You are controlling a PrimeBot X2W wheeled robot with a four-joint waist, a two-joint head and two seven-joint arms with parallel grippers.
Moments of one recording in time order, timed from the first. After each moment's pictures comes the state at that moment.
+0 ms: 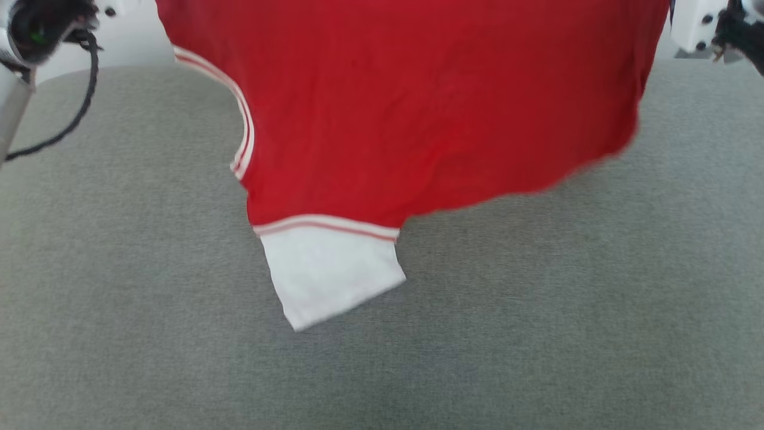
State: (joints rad) left arm -1.44 0.61 -0.95 0.71 -1.12 -0.02 0.35; right arm -1.25 -0.45 0.53 0.71 0.68 0.13 0.49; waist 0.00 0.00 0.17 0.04
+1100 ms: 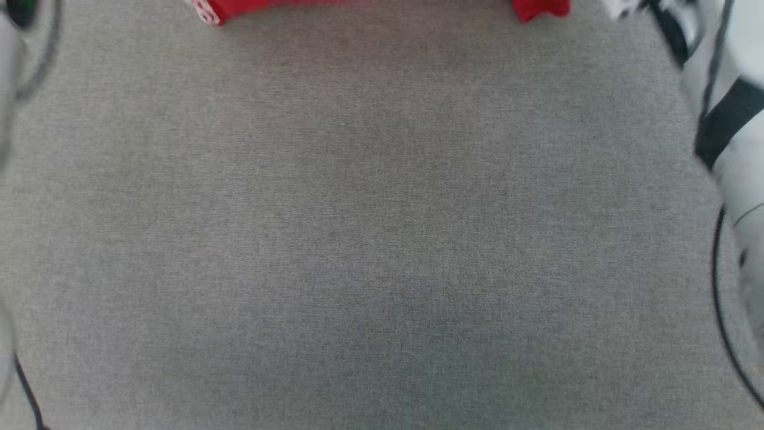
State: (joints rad) left arm -1.58 0.45 -0.89 1.14 -0.87 -0.13 -0.17; right arm -1.47 -0.14 0.21 1.27 0.01 0.13 -0.17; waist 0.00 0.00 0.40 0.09
